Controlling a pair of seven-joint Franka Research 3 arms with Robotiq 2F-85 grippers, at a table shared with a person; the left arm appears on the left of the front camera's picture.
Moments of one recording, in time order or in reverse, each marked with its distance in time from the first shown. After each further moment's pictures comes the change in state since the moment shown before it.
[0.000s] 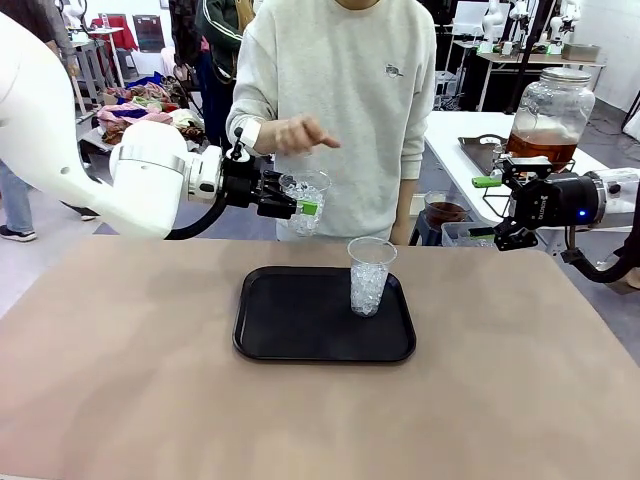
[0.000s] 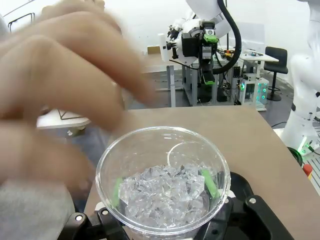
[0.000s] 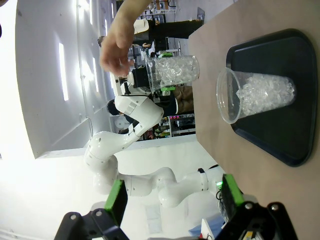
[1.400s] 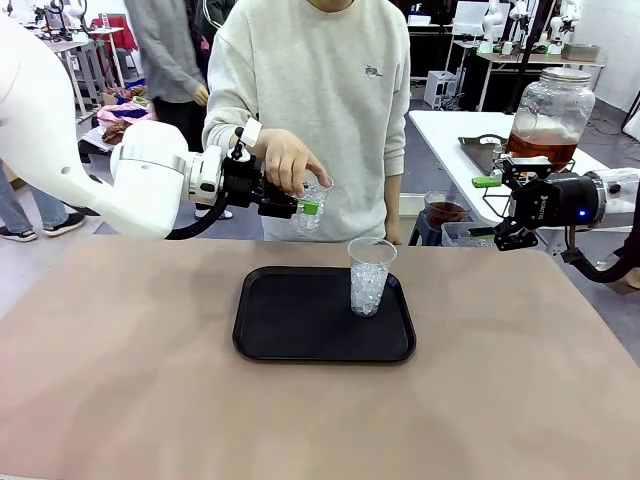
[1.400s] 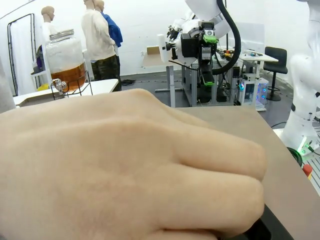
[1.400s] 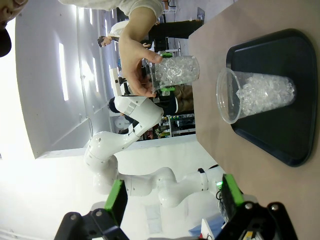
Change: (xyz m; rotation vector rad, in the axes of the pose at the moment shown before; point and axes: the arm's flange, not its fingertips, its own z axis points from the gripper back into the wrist) left arm 0.001 0.000 -0.001 -0.002 -0.001 -0.002; right arm 0.000 0.000 0.000 0.000 0.000 0.000
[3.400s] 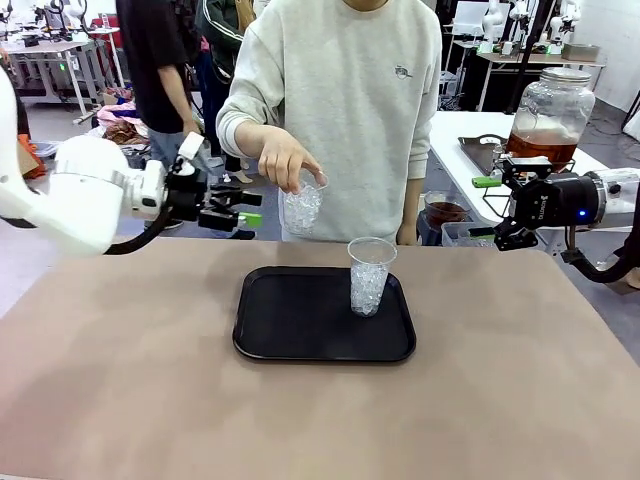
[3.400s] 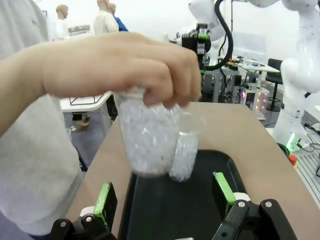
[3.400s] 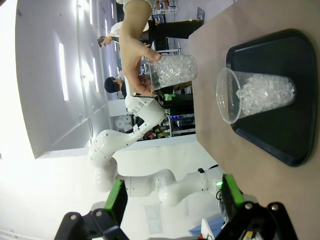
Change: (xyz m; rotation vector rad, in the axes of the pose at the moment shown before) left arm -0.053 -0.018 0.105 0.036 -0.034 0.061; right arm 0.000 0.000 0.000 0.000 0.000 0.000
